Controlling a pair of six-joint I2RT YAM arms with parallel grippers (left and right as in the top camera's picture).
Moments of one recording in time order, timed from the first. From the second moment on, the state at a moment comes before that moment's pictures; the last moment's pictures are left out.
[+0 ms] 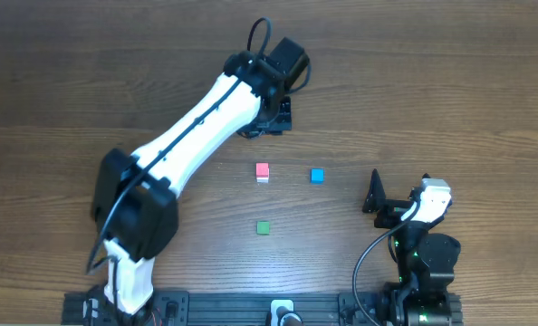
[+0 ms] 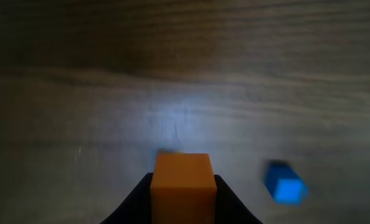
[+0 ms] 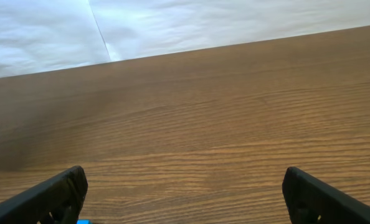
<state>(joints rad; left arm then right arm) -0.67 2.03 1.83 -1.20 -0.06 -0.69 -0.03 0.02 0.08 -0.25 -0.02 0.13</state>
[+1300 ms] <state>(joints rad) -0.78 1.89 1.50 -1.07 -0.12 -0.86 -0.03 0.02 0.08 -0.25 -0.02 0.13</state>
